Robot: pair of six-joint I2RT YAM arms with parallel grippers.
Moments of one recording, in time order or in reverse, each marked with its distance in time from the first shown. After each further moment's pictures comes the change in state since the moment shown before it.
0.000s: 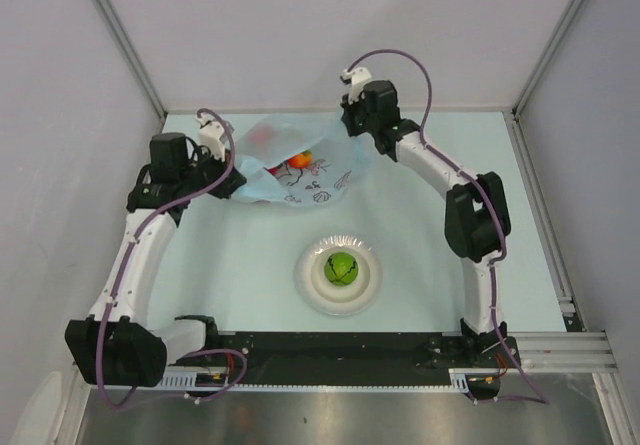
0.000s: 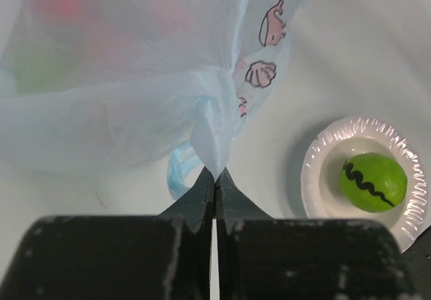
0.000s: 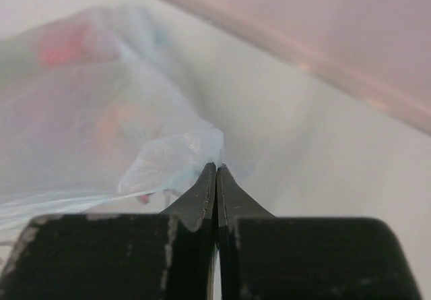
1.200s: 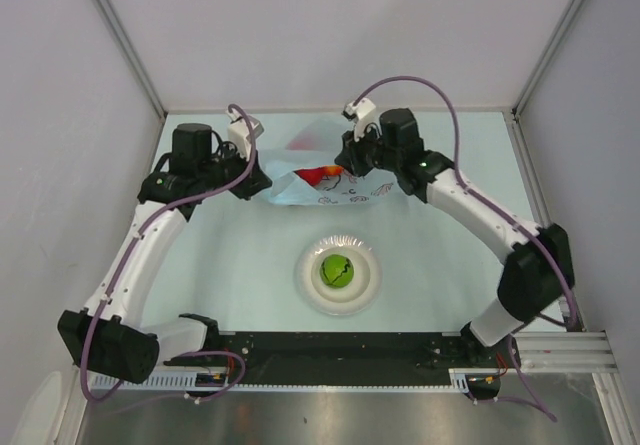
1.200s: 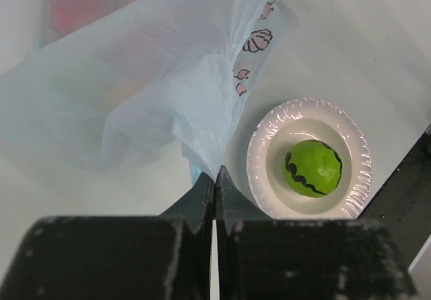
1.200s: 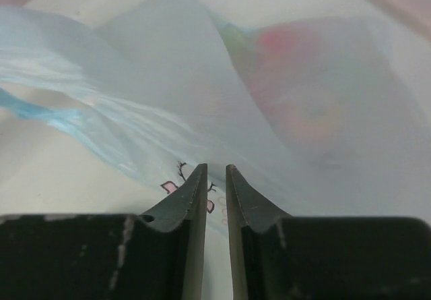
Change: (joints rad) left arm -0.192 0.051 0.136 -0.093 0.025 0.000; right arm 0.085 -0.557 -0.439 -0.079 -0.205 -0.010
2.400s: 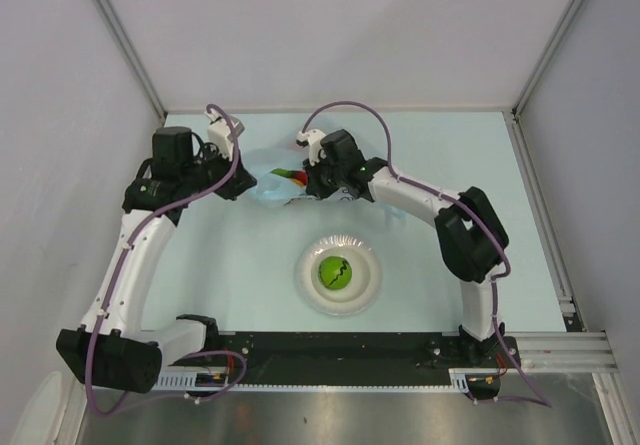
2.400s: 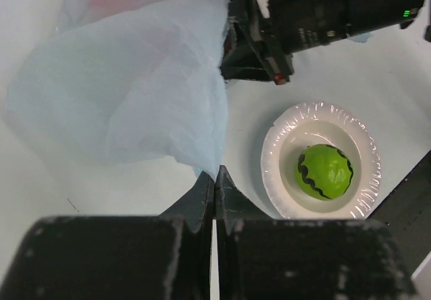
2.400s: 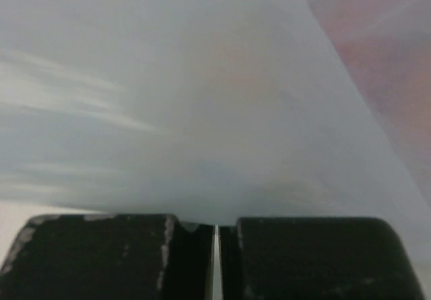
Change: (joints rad) left arm 0.103 -0.059 -0.003 -0.039 0.010 -0.001; right arm 0.151 0.415 0.166 -0.041 0.077 0.105
